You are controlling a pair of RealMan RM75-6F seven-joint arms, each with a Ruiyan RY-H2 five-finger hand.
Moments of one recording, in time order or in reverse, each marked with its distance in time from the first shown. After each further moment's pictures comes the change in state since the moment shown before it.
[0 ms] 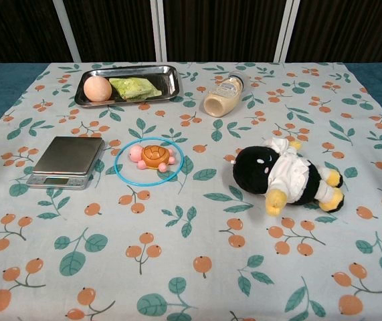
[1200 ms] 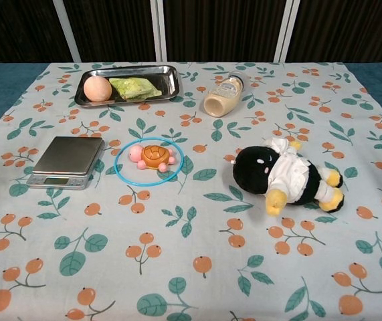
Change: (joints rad) left arm -0.006 0.011 0.032 -0.001 0.126 0.034 0.002; right arm 0.000 0.001 -0.002 -0.008 0.006 -0.009 0.004
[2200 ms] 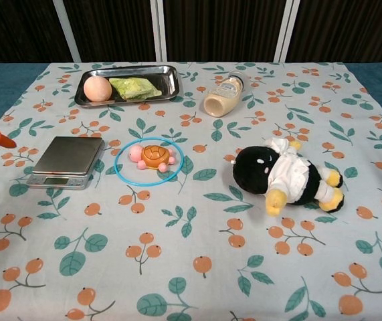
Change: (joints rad) left arm -0.327 0.003 0.100 -0.157 -0.067 -0.683 0.286; right arm 0.000 -0.006 0.011 -0.004 0.031 -0.008 -0.009
